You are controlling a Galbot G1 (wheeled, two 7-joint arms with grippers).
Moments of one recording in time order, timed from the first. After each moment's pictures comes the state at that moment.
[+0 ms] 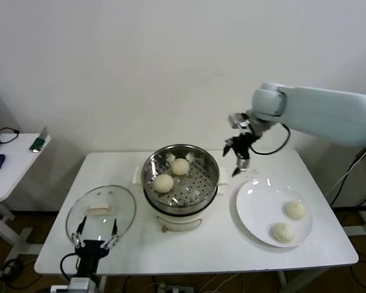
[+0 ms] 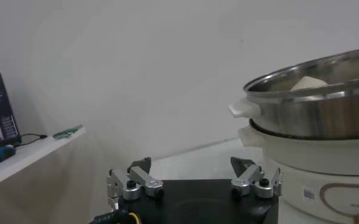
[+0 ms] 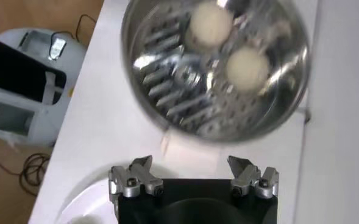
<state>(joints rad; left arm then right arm) 1.71 -1.53 -0.64 -2.06 0.18 0.00 -0.04 0.77 0.84 -1.61 1.32 0.60 -0.20 -1.07</state>
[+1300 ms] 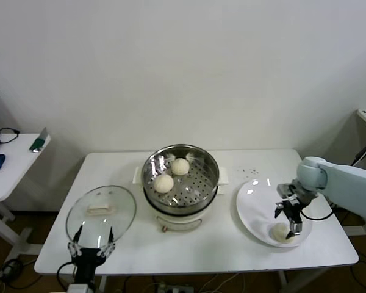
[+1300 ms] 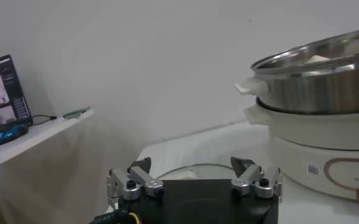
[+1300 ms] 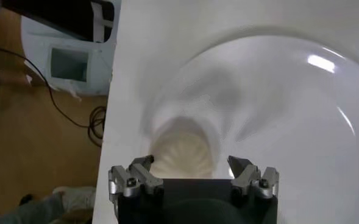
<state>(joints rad) 1.74 -1.56 -0.66 -2.04 0.19 -0.01 -0.05 0.31 0.64 -1.40 1.26 0.21 -0.16 -1.12</state>
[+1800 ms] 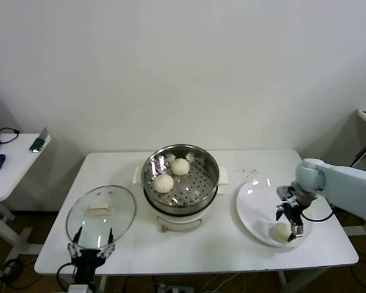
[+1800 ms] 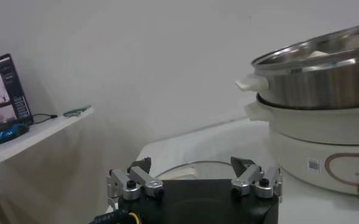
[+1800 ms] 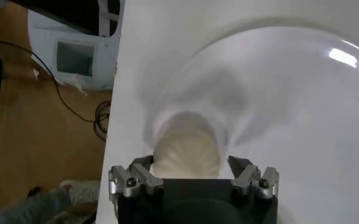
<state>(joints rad) 1.74 -1.56 -0.66 -2.03 0.19 0.00 -0.05 0.32 0.65 -1.44 1.25 0.21 -0.15 -1.12</state>
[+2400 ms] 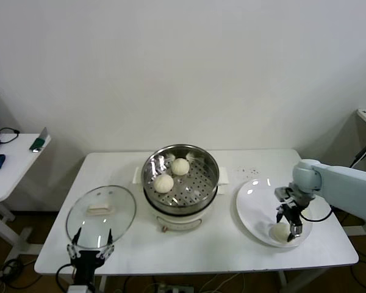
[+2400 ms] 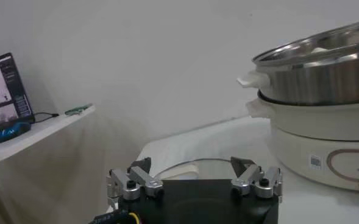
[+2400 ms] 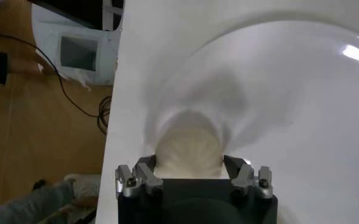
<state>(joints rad) 1.75 -1.56 -0.66 -2.03 0.19 -0.01 -0.05 0.33 0.68 -1.47 1.23 0.22 -0.15 -1.12</state>
